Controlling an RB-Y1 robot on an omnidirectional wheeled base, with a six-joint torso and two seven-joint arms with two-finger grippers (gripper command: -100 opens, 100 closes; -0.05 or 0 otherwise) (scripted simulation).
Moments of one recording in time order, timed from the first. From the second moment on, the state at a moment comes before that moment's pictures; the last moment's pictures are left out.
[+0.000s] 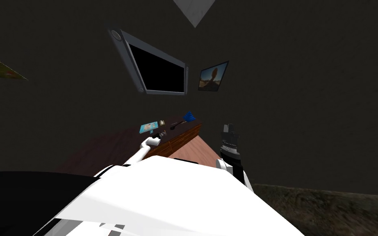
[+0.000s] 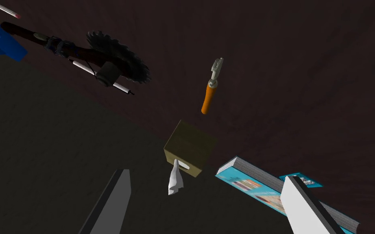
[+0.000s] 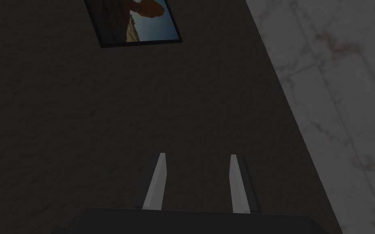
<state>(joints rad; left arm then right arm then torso) -0.05 0.41 0.05 -1.15 0.12 0.41 -0.55 0.51 -0.05 0.02 -2.28 0.02 -0.52 0.00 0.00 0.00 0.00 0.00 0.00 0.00</state>
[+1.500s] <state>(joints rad) -0.24 0.47 0.02 -0.74 0.26 0.67 -0.66 0.51 -0.05 0.02 -2.28 0.02 -0.52 0.00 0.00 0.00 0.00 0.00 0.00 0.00</state>
